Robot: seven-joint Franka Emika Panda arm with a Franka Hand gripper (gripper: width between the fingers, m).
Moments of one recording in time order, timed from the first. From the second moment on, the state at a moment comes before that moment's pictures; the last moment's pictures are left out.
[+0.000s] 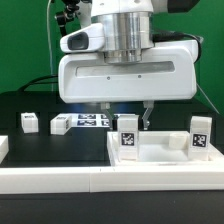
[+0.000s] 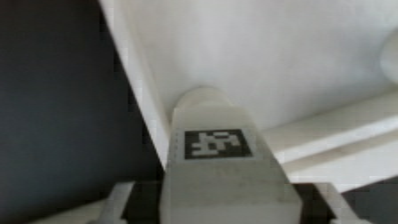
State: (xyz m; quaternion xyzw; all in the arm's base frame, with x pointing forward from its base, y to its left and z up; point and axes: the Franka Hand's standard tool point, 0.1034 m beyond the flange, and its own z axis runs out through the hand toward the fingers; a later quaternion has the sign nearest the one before) arm 0.617 0.004 0.076 -0.98 0.19 -0.02 0.06
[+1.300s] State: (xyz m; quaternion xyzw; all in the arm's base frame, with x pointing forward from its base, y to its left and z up) arm 0.617 0.006 0.075 -0.76 0.65 0.02 0.07
